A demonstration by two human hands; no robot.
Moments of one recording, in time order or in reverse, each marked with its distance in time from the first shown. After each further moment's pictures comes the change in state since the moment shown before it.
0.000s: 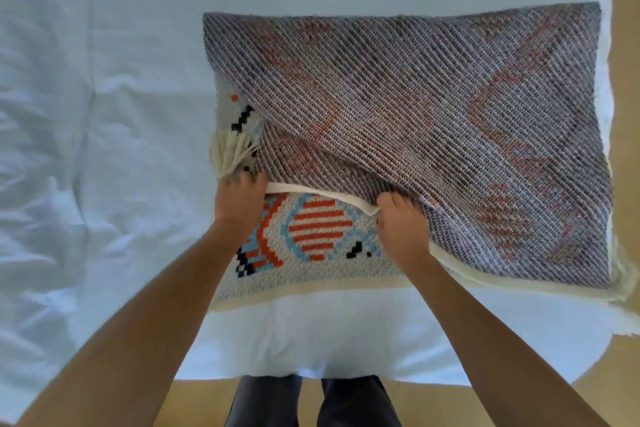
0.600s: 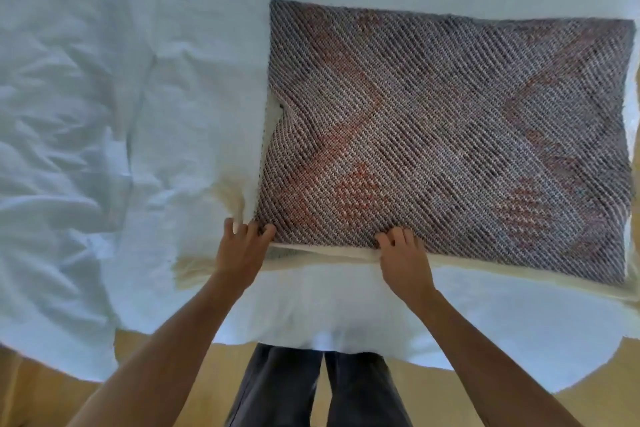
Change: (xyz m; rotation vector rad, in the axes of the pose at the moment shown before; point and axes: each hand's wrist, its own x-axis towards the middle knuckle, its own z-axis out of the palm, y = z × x) left_hand -0.146 -0.022 0.073 -0.020 0.085 0.081; right_hand -0.094 -0.040 0.035 -0.324 -0.121 -0.167
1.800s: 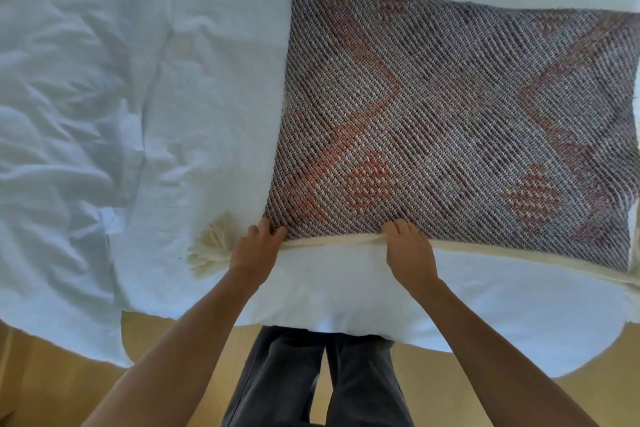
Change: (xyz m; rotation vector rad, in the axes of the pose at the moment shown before) left_hand -0.021 0.009 0.053 -0.239 -0.261 -0.045; right_hand -0.010 -0.028 0.014 0.124 -0.023 0.038
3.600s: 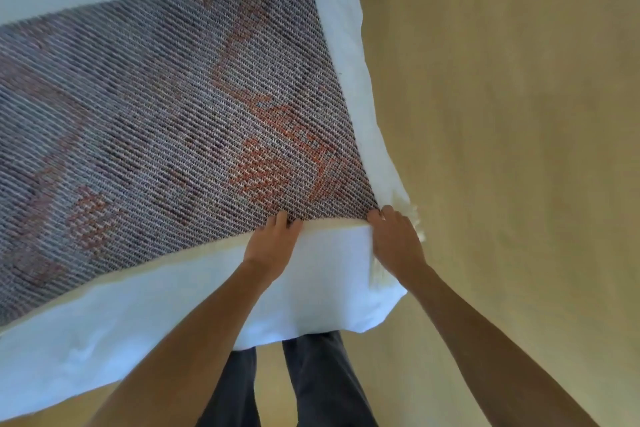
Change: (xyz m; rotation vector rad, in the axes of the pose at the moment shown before) left_hand 0.064 0.479 -0.086 0.119 0.107 0.365; right_hand -0.134 0.419 -0.002 0.154 0.099 0.246
